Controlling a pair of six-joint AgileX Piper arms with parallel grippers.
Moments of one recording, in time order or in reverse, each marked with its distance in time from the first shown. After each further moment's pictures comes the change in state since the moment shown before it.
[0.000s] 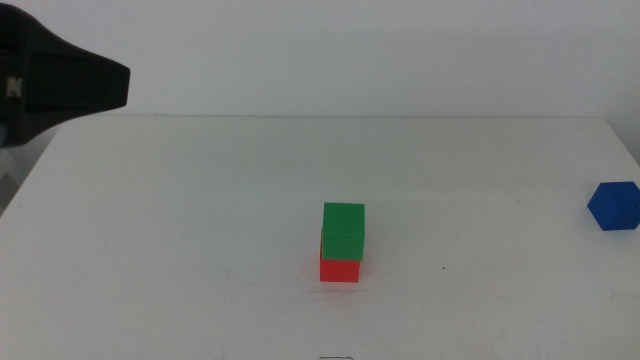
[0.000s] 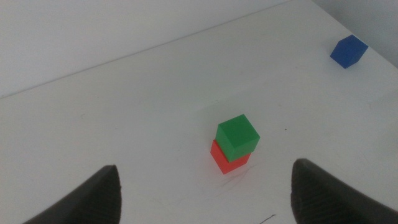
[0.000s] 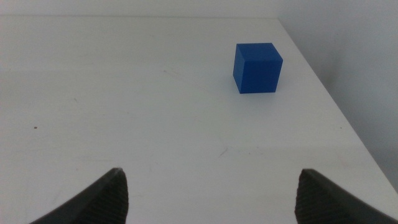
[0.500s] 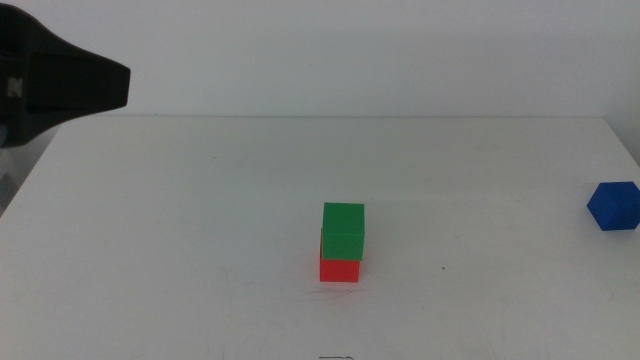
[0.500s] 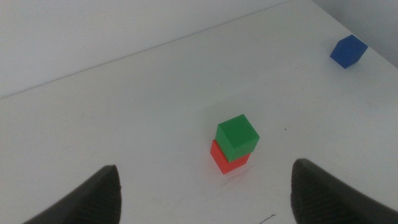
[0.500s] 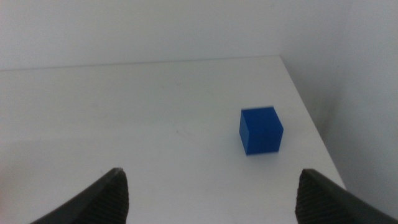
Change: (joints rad) left arm 0.000 0.000 0.000 0.000 0.000 0.000; right arm 0.000 0.450 -0.466 0.065 0.074 0.000
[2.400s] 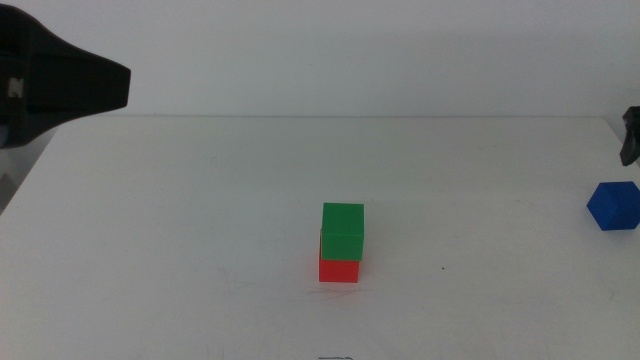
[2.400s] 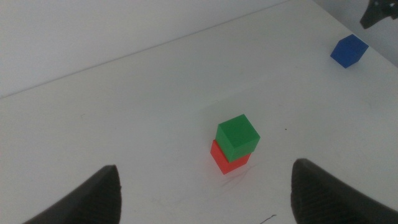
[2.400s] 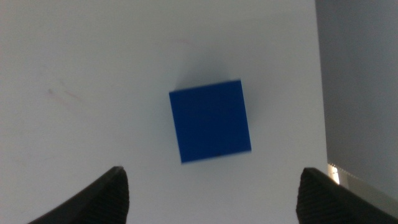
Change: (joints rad) left arm 0.000 0.000 0.001 0.000 0.000 0.000; right arm -0.217 1.481 -1.242 0.112 0.673 -0.256
